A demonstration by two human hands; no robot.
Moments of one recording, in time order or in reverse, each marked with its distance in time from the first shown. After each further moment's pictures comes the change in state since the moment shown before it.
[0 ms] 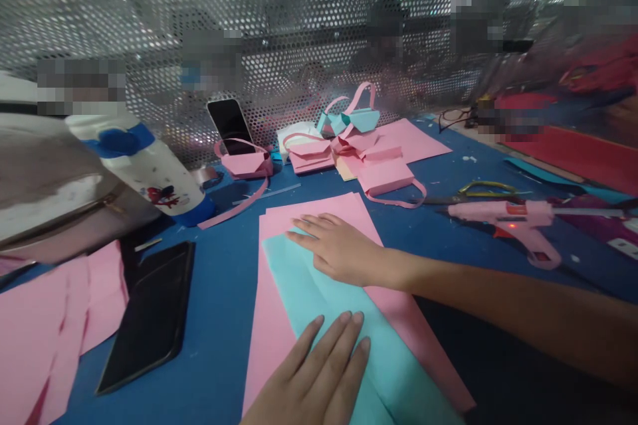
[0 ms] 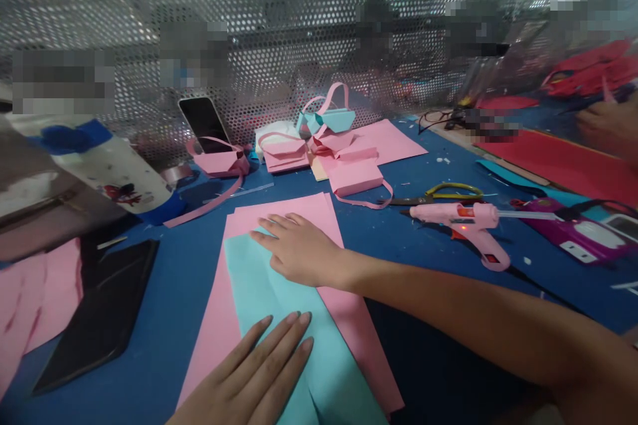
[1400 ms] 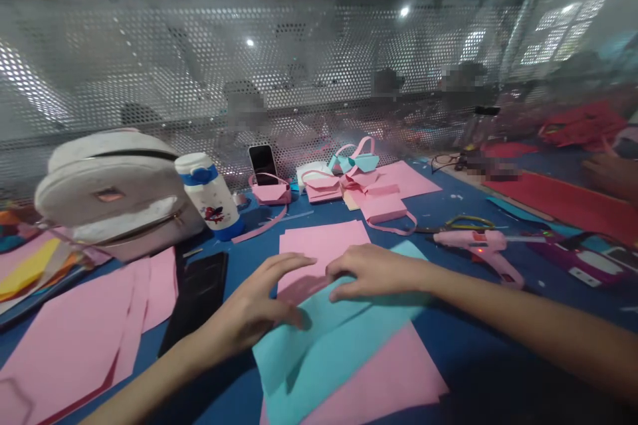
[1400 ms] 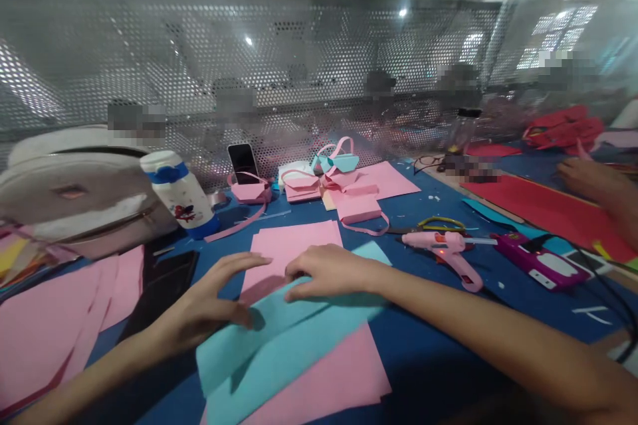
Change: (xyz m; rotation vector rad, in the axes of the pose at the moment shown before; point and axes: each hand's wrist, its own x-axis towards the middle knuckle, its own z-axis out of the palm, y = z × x) left_hand -0.022 -0.094 -0.052 -0.506 0.083 -0.231; right_hand -0.022 -0.030 -0.086 0.387 -0.266 0.101
